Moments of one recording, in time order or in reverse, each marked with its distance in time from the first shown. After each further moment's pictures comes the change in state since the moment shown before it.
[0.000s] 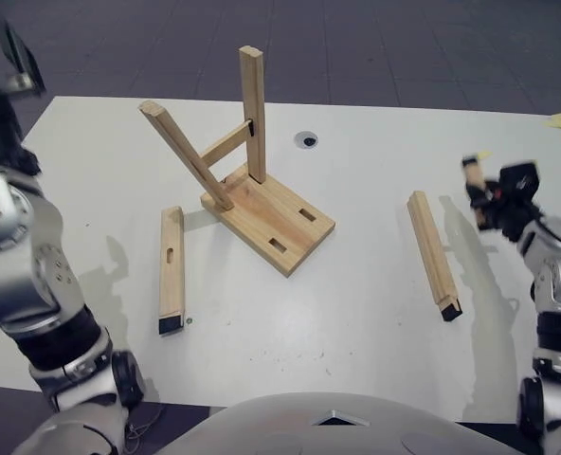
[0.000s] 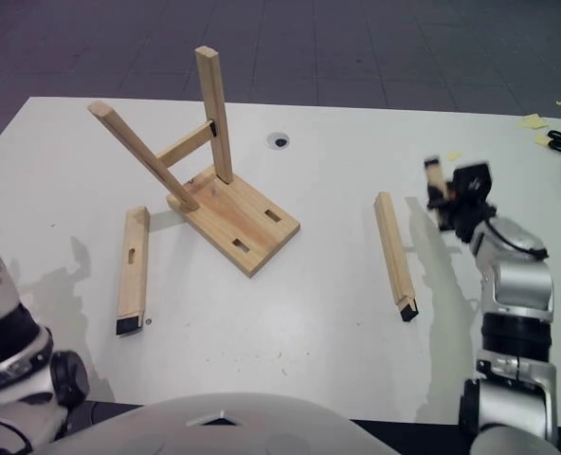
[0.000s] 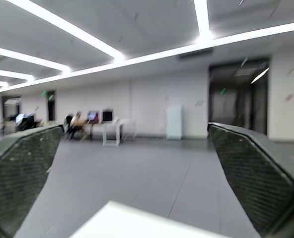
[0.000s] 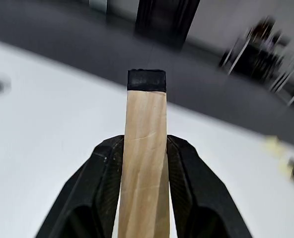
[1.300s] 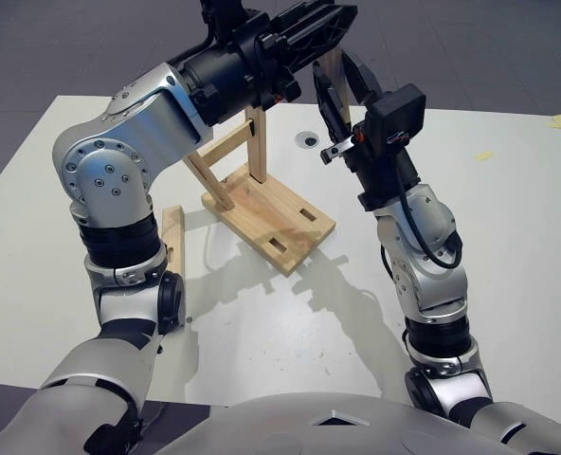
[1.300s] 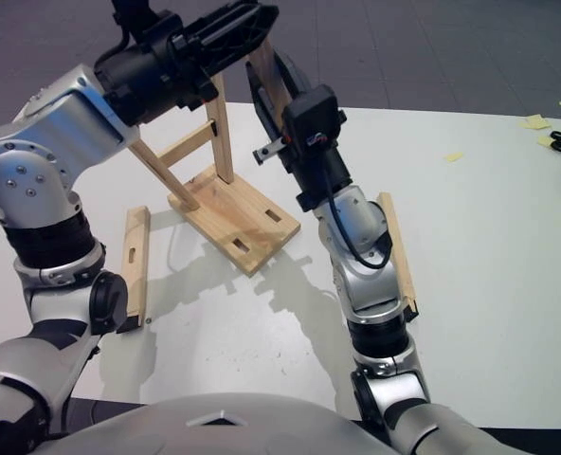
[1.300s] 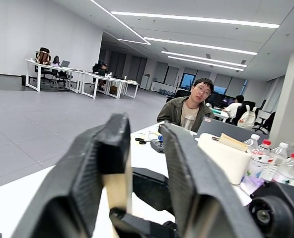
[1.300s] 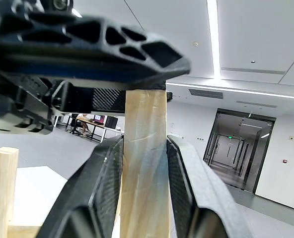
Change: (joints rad) left arm -0.293 -0.206 -0.306 0.269 -0.704 0.414 -0.365; right arm 0.019 0.489 0.473 -0.451 -0.181 -0.213 -0.125
